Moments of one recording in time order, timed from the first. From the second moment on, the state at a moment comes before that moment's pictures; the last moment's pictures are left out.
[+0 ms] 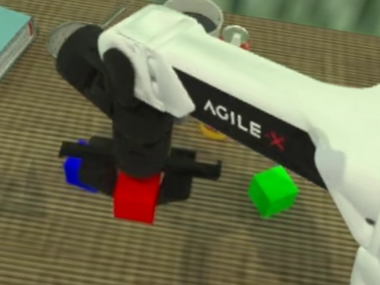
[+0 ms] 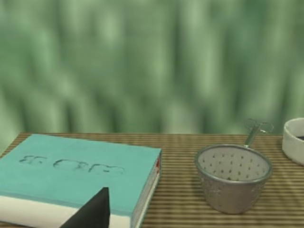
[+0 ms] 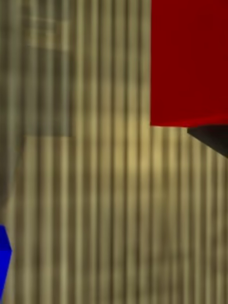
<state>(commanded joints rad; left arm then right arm) 0.00 0.00 0.00 0.00 0.00 0.00 0.94 2.40 2.16 -1.31 0.03 0.95</state>
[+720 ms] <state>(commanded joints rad) 0.00 0.00 0.00 0.00 0.00 0.00 0.94 2.43 1.98 -1.10 0.03 0.95</state>
